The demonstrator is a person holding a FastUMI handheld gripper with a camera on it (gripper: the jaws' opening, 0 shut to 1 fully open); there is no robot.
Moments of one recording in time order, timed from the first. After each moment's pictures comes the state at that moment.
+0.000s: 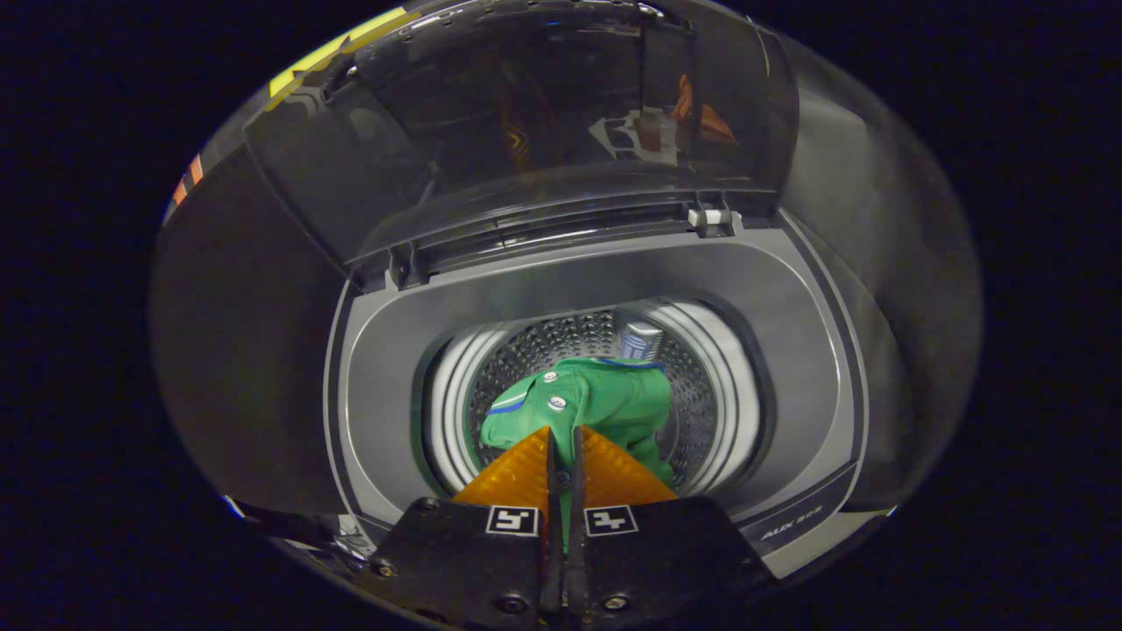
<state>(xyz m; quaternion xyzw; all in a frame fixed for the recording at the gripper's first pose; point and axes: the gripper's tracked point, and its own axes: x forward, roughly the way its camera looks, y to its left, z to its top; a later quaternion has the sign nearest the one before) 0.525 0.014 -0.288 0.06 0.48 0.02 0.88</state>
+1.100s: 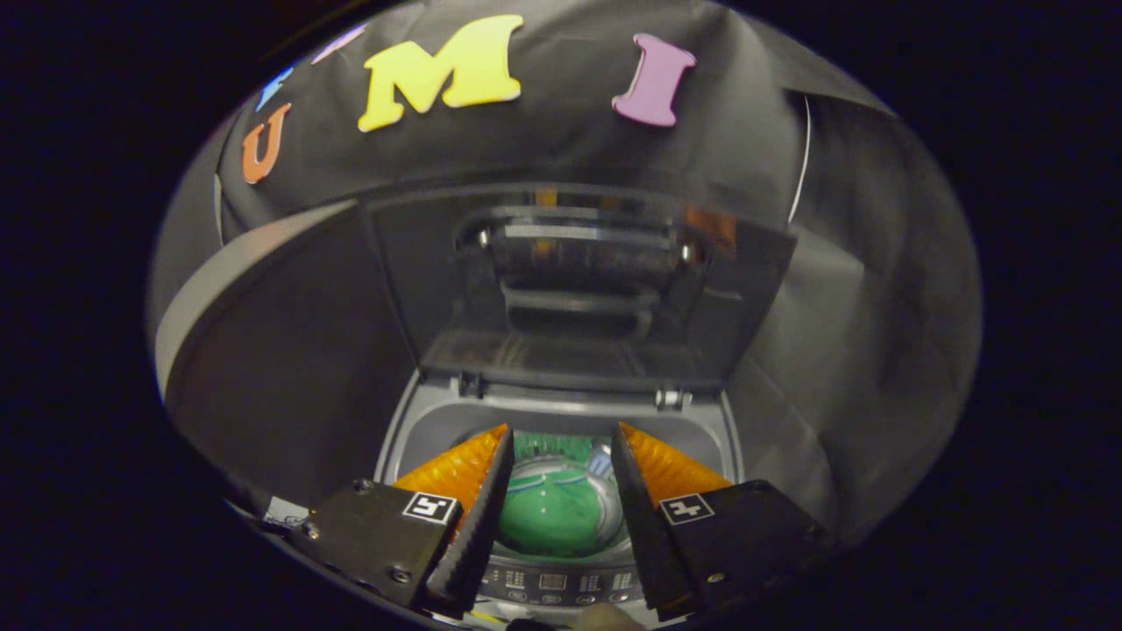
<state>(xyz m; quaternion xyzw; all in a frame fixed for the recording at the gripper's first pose) 0.543 0.019 -0.116 -0.06 0.27 0.07 0.96</state>
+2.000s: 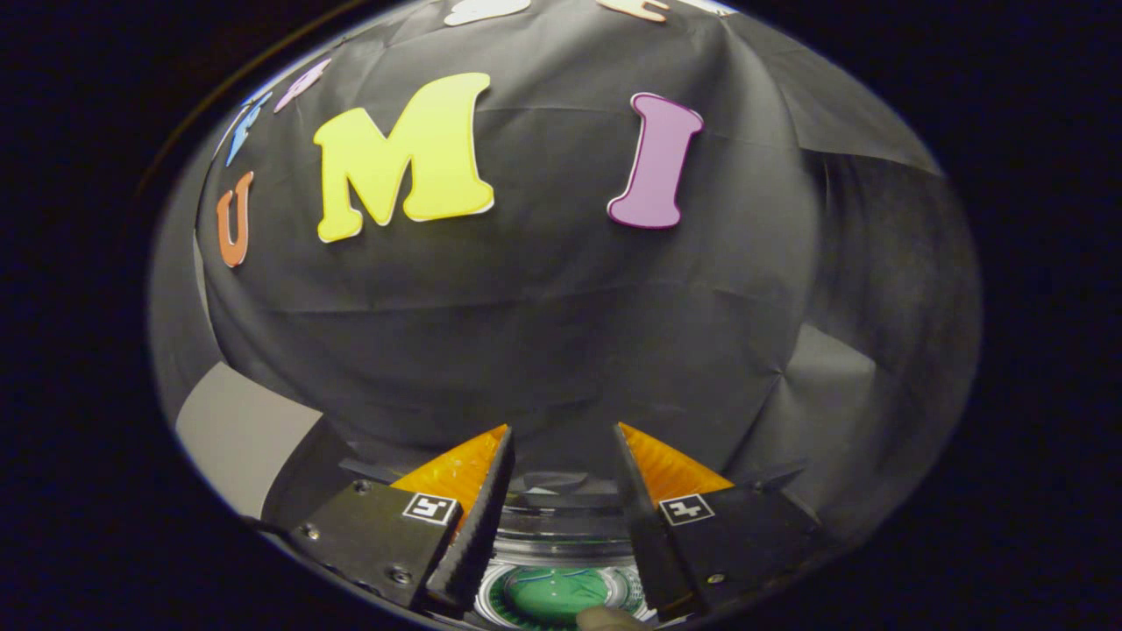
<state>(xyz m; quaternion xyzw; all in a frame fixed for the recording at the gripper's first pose) 0.684 0.050 0.001 -0.02 0.19 0.06 0.98</state>
